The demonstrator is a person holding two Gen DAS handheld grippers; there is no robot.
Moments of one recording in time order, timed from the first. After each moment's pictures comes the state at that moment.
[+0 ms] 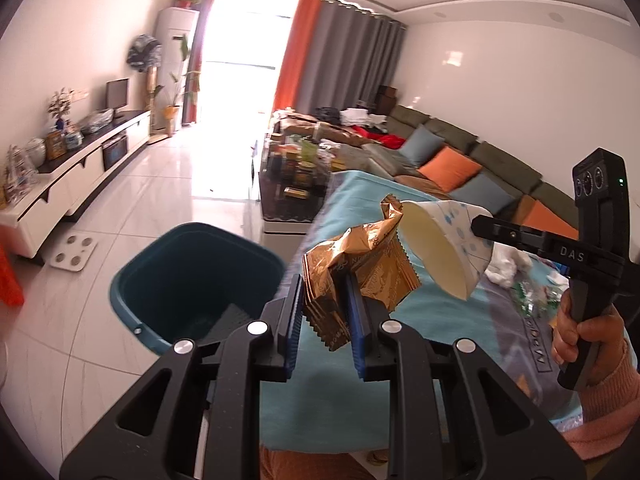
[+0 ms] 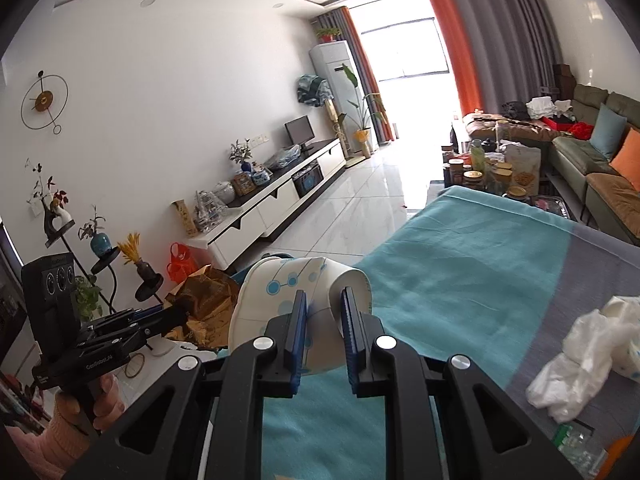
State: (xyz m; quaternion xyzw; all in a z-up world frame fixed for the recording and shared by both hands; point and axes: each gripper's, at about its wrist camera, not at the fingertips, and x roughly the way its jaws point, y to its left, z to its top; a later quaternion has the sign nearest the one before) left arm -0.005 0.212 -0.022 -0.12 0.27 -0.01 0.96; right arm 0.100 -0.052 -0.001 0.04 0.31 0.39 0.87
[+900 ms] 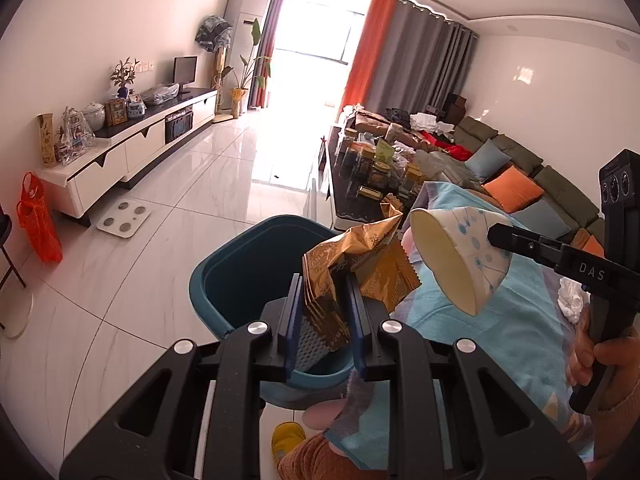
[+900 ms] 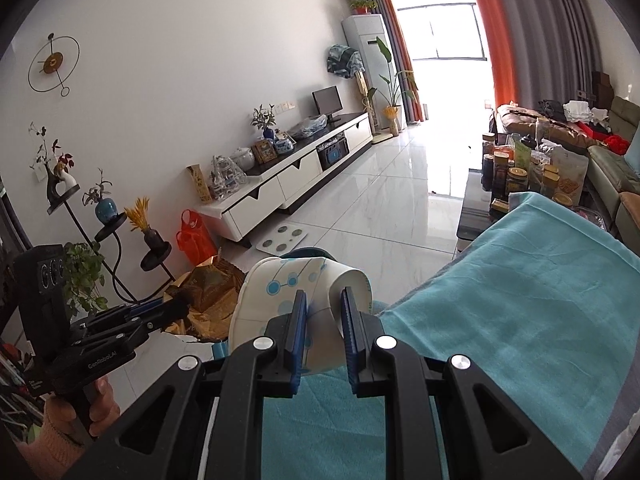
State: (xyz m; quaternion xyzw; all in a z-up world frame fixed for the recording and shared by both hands) left arm 0.002 0.306 -0.037 -0.16 0.29 0.11 0.94; right arm 0.128 0.054 -0.014 -0.01 0.34 0.43 0.84
